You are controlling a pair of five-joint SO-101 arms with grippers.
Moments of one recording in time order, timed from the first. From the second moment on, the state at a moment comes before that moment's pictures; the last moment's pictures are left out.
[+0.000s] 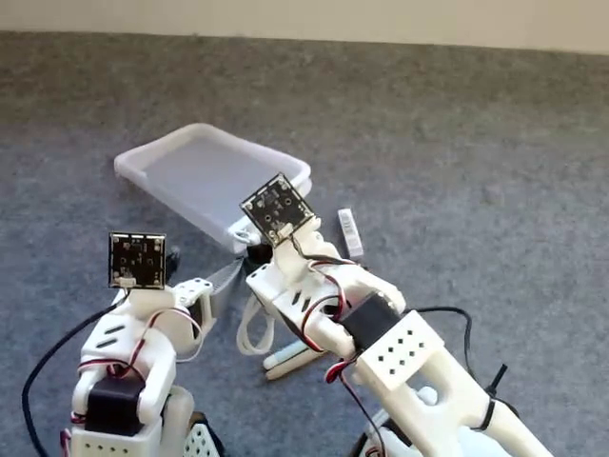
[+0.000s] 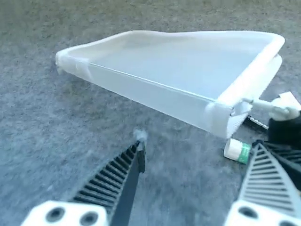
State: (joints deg) left arm 0.7 -103.7 79.3 64.9 8.7; right arm -45.2 -46.8 50.7 42.4 4.7
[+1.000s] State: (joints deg) left arm -5.9 -104.0 90.9 48.1 3.4; right arm -46.2 -46.7 50.7 48.1 4.7
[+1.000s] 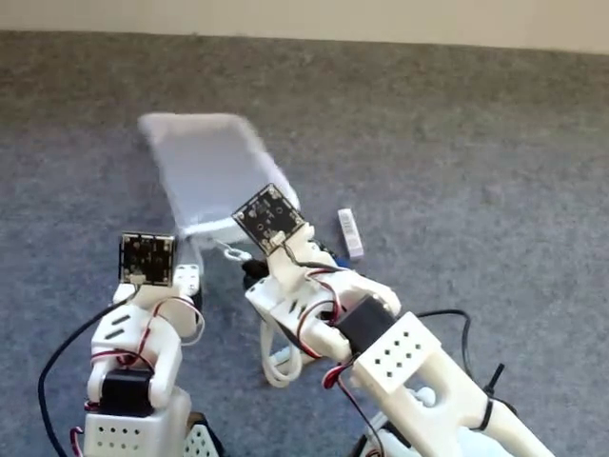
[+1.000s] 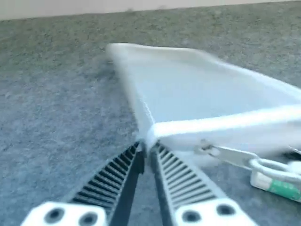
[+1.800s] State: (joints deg) left arm -13.9 -103.6 86.8 54.3 3.0; right arm -32.3 -46.7 50.7 48.7 4.9
